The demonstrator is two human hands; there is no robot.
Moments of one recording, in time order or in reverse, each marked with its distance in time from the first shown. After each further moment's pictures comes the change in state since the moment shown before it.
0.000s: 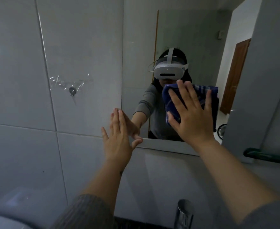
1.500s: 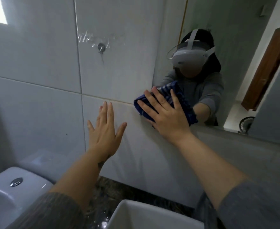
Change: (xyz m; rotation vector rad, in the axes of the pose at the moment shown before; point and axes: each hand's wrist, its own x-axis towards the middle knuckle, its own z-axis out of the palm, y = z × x) left_hand -0.069 -0.112 0.013 -0.046 -0.082 -0.160; right_hand -0.047 -0.135 0.068 0.032 -0.076 -0.414
